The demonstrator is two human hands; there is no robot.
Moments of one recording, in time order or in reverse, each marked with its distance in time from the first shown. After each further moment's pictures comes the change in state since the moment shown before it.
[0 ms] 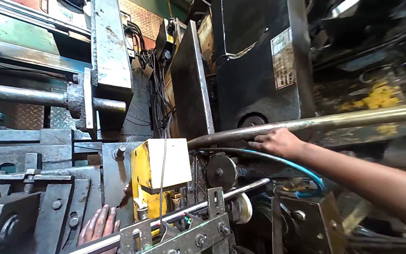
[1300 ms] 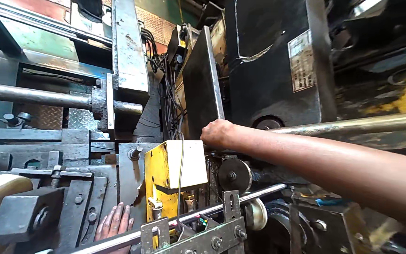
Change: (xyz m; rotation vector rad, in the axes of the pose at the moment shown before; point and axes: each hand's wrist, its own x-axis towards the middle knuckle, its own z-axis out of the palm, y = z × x) left_hand 0.017 0.017 -0.035 -0.049 0.012 -0.016; right_hand 0.224 -0.091 -0.089 0.058 -0.826 0.302
